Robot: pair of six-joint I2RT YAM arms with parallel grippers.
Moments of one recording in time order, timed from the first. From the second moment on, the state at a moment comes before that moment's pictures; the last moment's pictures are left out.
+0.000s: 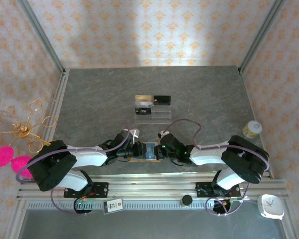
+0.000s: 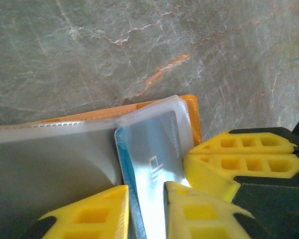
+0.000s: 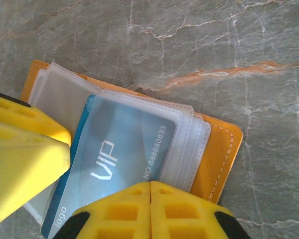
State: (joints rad) left arm -0.75 1.40 0.36 0.31 0.21 -0.90; right arm 0.97 1.49 0.47 0.23 0.00 0.71
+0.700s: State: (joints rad) left arm -0.73 1.40 0.30 0.41 0.24 -0.95; right arm 0.97 1.50 0.46 0.25 -0.01 0.71
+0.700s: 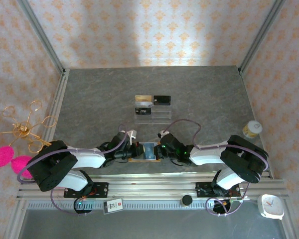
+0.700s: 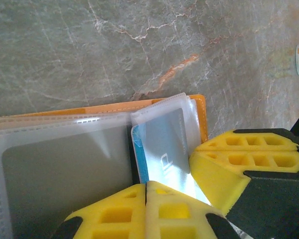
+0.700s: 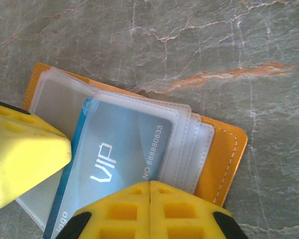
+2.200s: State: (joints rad) left arm -0.70 1.36 0.27 0.41 0.31 -0.94; right arm 0.97 1.52 0.47 0.28 -0.02 0.72
